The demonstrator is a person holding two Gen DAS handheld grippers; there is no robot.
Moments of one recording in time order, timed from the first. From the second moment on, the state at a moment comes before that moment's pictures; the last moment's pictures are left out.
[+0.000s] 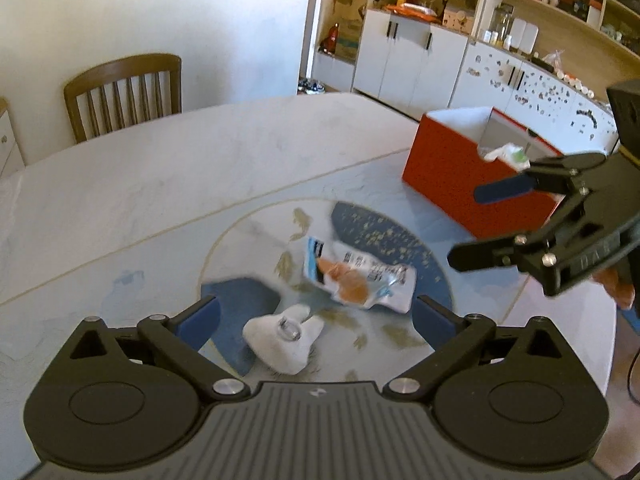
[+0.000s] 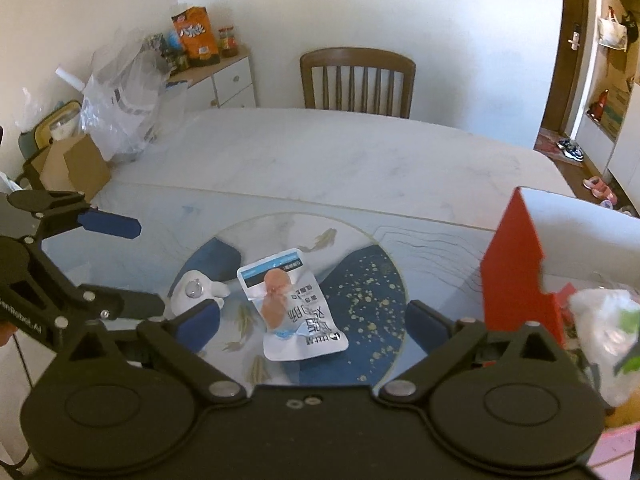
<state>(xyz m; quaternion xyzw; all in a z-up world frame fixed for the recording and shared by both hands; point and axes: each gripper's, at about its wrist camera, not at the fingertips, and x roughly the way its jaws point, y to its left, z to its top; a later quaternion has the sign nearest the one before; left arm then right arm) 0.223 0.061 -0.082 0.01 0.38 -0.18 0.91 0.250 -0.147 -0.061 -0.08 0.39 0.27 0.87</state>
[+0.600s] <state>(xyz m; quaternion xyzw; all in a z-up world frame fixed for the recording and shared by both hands) 0.252 0.066 -0.135 0.04 0.41 -0.19 0.89 0.294 -0.102 -0.113 -0.14 0.43 0.31 0.84</state>
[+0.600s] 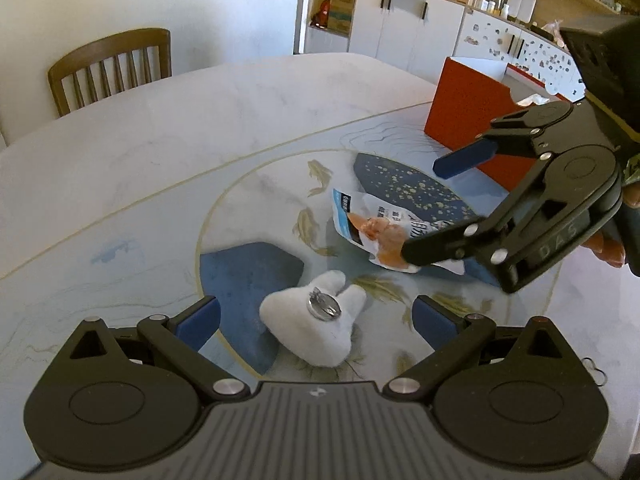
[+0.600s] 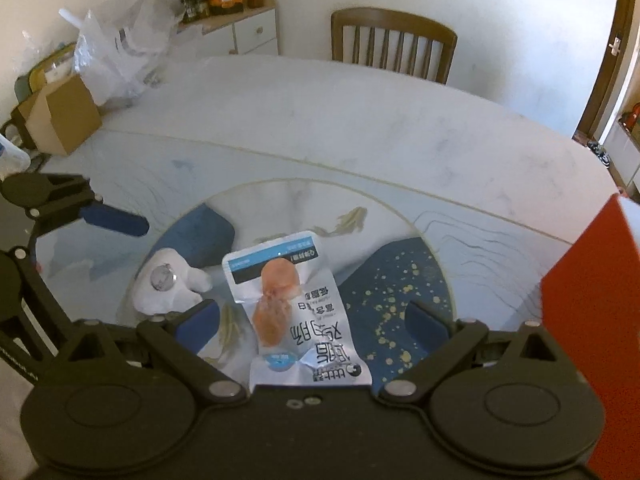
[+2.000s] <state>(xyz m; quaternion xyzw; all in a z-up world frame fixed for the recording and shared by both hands) 0.252 0.064 -0.142 0.07 0.40 -0.21 0.89 0.303 -0.074 -0.128 -0.17 0.43 0.30 0.84</state>
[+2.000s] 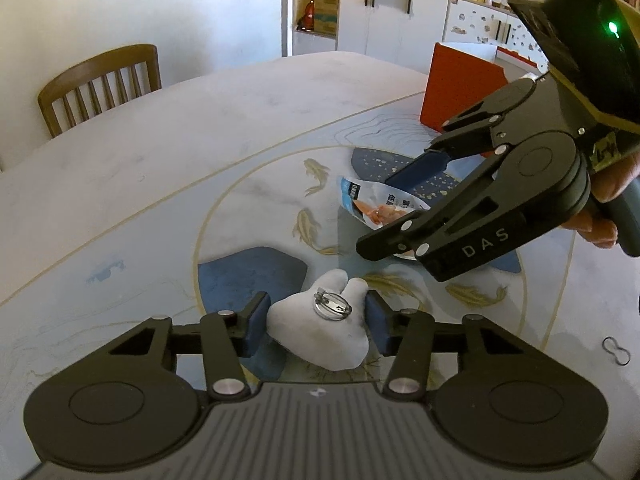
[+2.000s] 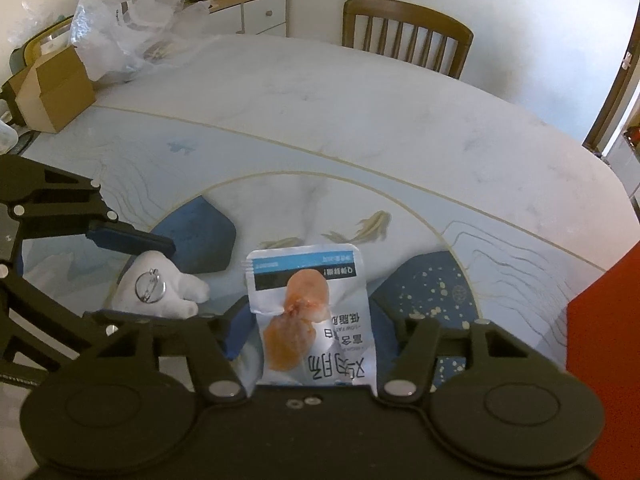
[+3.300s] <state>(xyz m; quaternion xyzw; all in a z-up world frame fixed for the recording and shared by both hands) 0.206 -0.020 -0.040 0.04 0.36 -0.25 0.90 0.205 -0.196 -0.029 -0.07 0.39 0.24 0.89</state>
